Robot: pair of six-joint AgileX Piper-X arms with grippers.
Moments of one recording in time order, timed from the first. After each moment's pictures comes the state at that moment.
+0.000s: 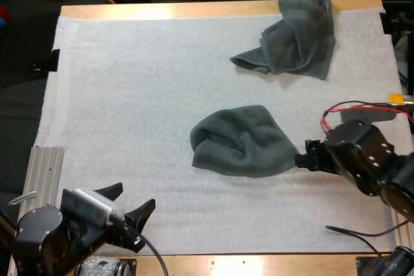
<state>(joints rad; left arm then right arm) -0.06 0.30 -0.81 1.23 0.50 -1.77 0.74 0.95 -1.10 1.22 0.32 -1.34</state>
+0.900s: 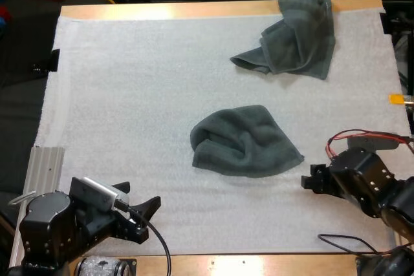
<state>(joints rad) -0.06 0.36 -0.79 1.23 0.55 -1.79 0.73 0.83 -0.82 1.15 0.27 -1.24</state>
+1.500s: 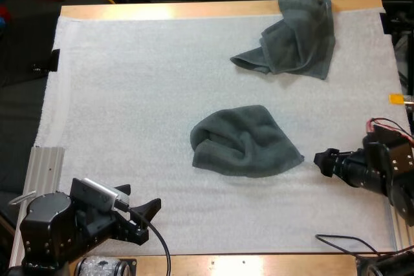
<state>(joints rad) -0.06 0.36 -0.79 1.25 0.55 -1.79 0.29 0.83 -0.63 0.89 -0.19 -1.27</state>
